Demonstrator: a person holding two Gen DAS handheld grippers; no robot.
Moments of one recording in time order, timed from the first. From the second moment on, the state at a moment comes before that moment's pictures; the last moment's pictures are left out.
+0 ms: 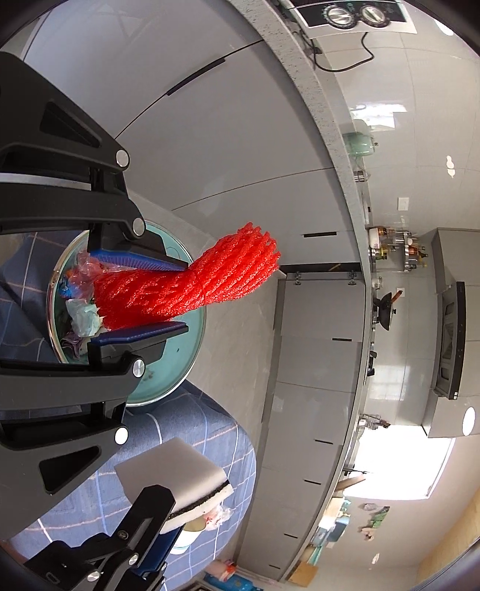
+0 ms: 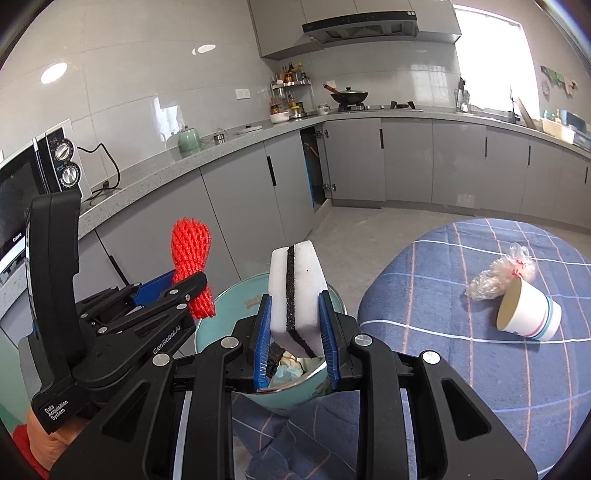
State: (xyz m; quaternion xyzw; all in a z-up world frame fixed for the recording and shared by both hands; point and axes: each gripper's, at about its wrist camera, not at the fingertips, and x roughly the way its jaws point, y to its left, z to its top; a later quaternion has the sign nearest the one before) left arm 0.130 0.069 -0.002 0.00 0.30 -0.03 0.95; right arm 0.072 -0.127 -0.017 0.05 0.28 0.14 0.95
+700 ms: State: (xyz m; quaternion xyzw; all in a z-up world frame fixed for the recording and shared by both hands) left arm 0.162 0.092 -0.045 -0.02 0.35 -0.03 0.93; right arm 0.103 -0.103 -0.037 0.04 0.31 0.14 0.94
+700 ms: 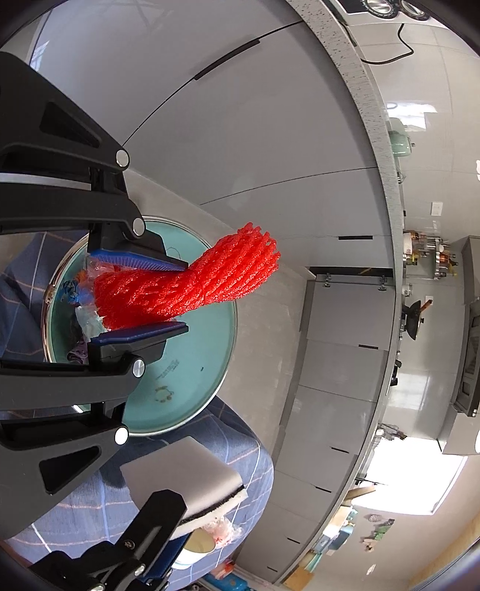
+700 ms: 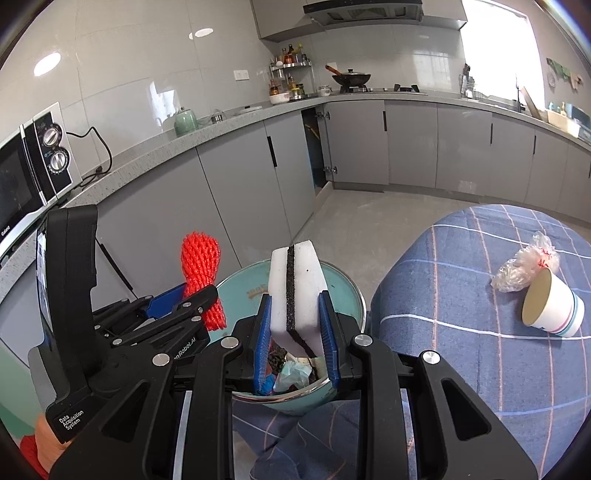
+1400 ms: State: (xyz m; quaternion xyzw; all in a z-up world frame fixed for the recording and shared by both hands) left arm 0.186 0.100 -0.087 -0.02 0.41 -0.01 0.91; right arm 0.157 -0.094 -0.080 0.07 0.39 0.14 0.91
